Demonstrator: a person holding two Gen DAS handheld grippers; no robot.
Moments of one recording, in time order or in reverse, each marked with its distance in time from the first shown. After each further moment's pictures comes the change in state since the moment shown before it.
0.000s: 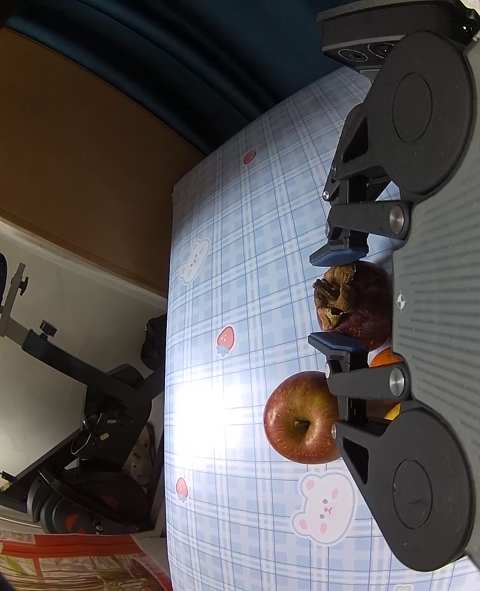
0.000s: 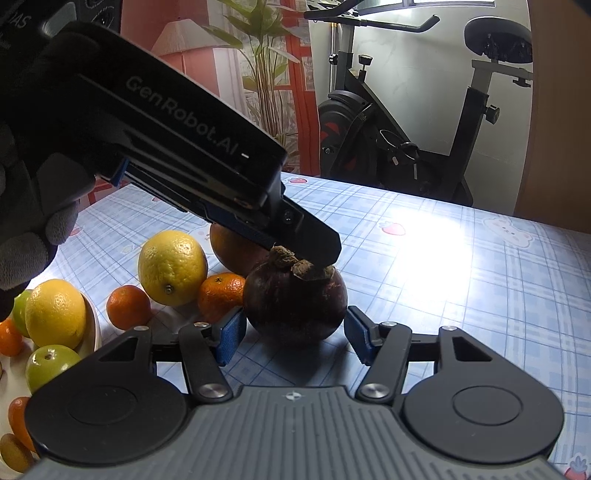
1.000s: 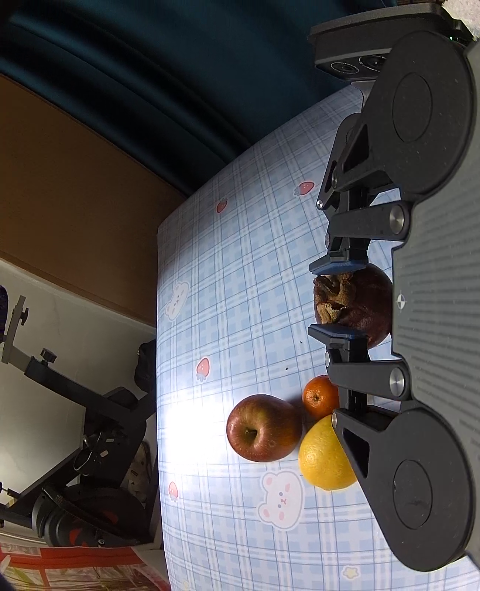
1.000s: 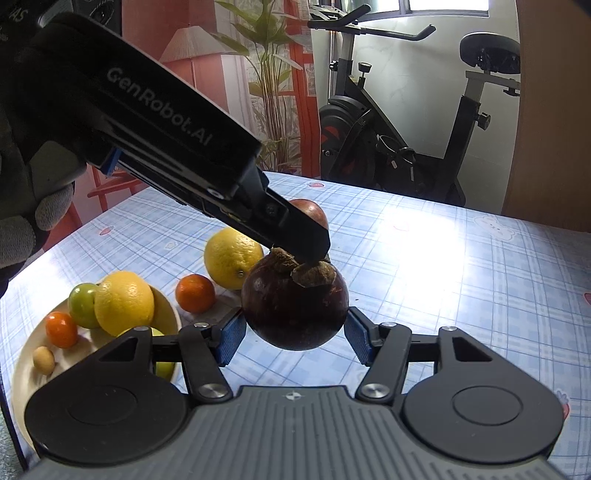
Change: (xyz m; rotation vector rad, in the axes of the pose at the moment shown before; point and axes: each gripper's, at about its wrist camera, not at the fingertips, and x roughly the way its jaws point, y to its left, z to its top) left arm -0.073 -0.020 -0.032 0.033 0.025 -0.070; right arm -0.064 0.055 -0.004 0.003 -0.004 -0.026
